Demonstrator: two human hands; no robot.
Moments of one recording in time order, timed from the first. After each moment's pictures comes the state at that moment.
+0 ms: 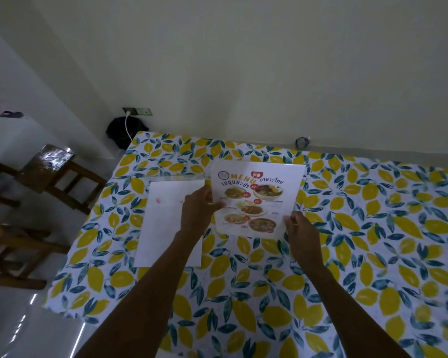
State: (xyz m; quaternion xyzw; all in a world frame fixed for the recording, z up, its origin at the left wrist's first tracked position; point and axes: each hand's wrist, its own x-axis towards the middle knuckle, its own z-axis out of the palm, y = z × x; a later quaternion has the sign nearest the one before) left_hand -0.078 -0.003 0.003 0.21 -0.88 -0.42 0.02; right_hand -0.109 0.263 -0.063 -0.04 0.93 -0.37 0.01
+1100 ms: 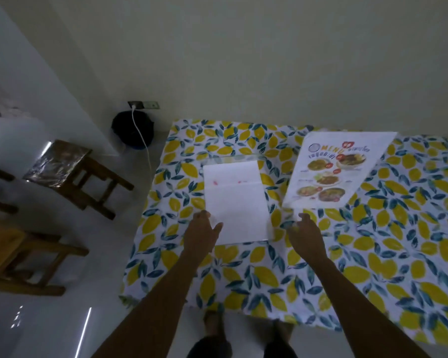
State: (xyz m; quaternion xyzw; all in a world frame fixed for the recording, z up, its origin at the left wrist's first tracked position) left_hand 0.080 -0.206 -0.084 0.23 -0.92 -0.31 -0.10; right_hand 0.031 0.069 -0.074 0.10 0.93 -0.30 0.17
